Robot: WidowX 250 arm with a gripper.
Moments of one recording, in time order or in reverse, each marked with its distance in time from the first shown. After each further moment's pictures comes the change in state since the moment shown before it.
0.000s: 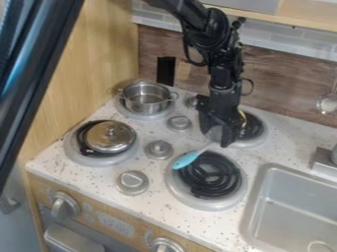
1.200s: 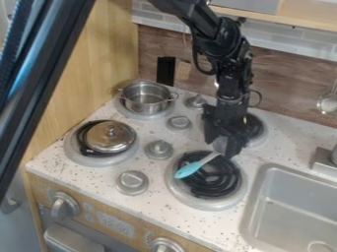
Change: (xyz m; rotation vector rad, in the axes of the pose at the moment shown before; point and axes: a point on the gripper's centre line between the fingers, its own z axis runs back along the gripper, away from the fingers) arm -0.009 -0.014 -0.009 -0.001 0.053 -0.025
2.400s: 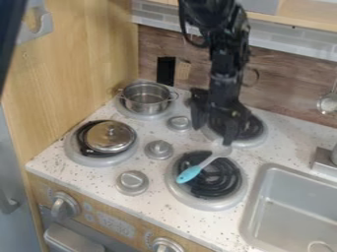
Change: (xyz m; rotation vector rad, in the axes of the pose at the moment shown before) arm -0.031 0.008 0.059 0.015 0.006 0.247
